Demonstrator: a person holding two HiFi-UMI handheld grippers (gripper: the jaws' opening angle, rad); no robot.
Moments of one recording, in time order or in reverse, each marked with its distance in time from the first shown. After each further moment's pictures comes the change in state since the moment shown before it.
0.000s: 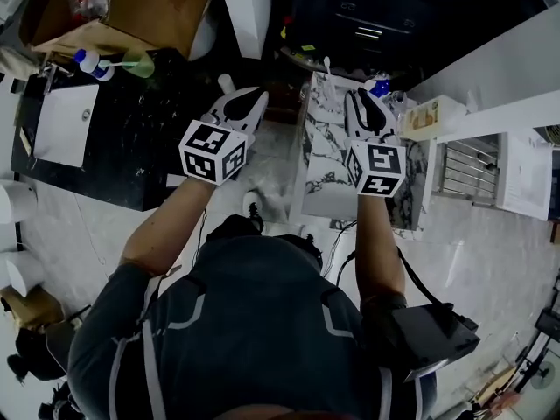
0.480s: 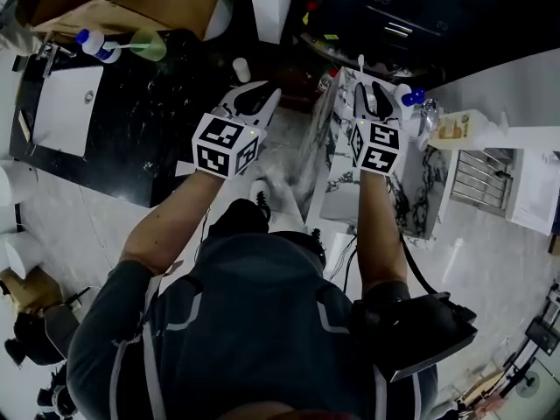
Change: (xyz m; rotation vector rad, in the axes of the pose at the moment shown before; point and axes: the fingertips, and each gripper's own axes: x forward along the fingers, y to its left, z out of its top) left arm 0.006 0.056 -0.045 -0.026 0.068 0.042; right arm 0.088 0.003 -0.079 0.019 0.166 -0.093
